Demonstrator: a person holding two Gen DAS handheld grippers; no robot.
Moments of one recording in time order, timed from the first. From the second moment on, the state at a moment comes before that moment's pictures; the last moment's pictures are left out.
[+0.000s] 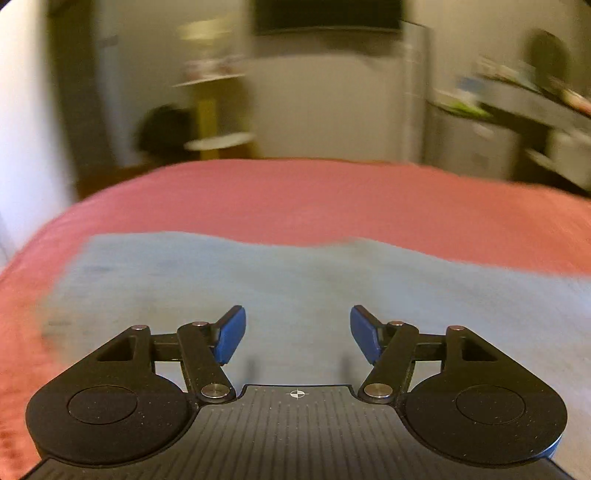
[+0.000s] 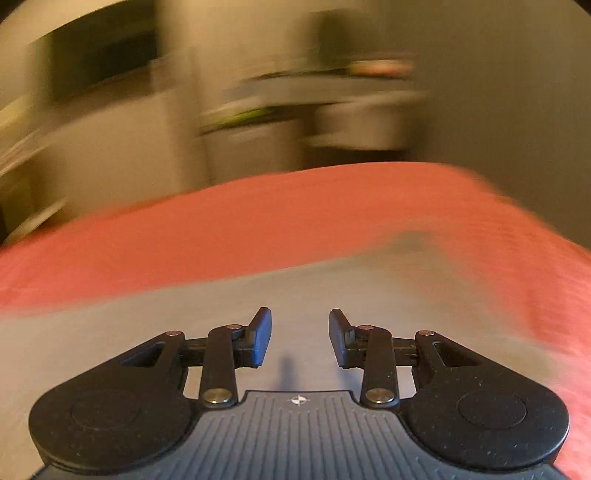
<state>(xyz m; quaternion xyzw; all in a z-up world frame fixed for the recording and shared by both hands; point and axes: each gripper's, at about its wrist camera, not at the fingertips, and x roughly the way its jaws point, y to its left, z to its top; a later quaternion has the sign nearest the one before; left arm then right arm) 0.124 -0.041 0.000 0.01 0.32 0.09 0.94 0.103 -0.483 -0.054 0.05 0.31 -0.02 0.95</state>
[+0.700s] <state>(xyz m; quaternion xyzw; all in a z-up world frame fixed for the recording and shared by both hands) 0.167 -0.059 -0.032 0.03 0.35 0.04 0.94 0.160 -0.449 -0.078 0.14 0.35 0.08 0.92</state>
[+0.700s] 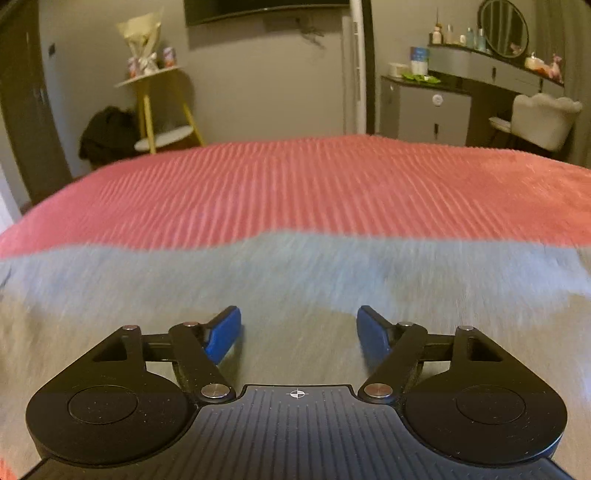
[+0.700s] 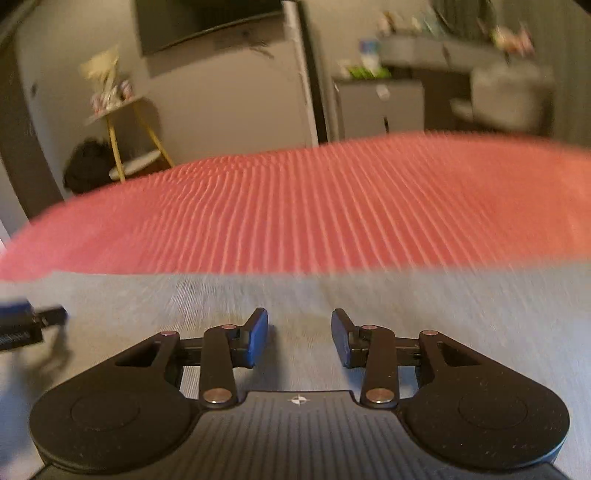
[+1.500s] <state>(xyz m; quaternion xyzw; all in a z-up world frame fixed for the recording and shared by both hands) 0.085 -0.045 -0.026 -0.06 0.39 0.09 0.91 -0.045 -0.715 -0.128 0.53 0.22 -0.20 0.79</state>
